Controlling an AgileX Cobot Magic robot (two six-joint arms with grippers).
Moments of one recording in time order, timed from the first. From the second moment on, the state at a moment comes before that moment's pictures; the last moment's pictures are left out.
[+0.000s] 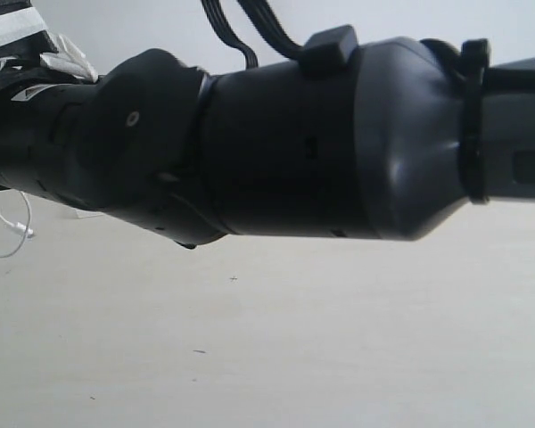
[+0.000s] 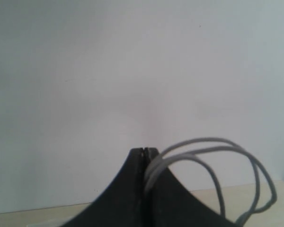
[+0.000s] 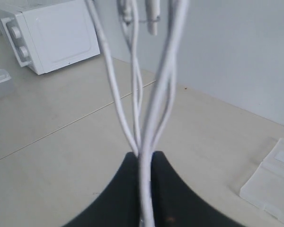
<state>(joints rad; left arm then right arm) -0.24 0.84 -0.79 1.75 0.07 -1.96 1.14 1.84 -1.41 1.00 -0.18 -0.84</state>
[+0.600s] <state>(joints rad) -0.24 0.84 -0.79 1.75 0.05 -1.97 1.14 1.84 -1.41 1.00 -0.19 -0.84</state>
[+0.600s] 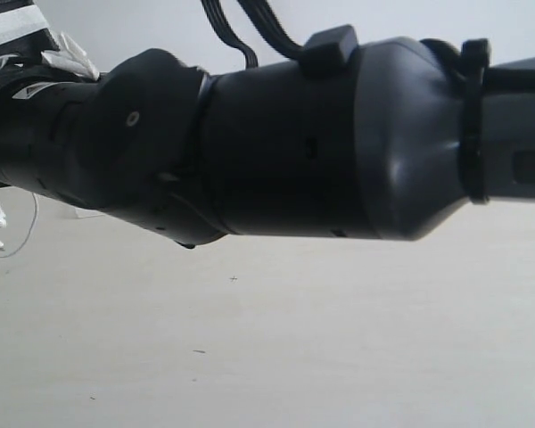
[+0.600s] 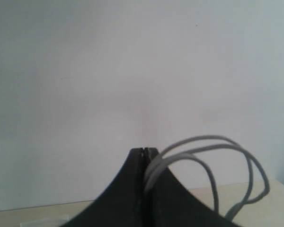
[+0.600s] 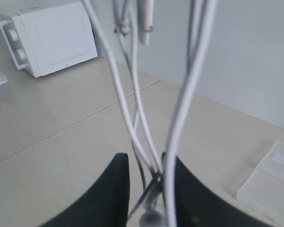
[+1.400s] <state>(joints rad) -0.24 0.83 -0.79 1.75 0.08 -1.99 1.14 1.82 -1.41 1.00 -0.14 -0.86</state>
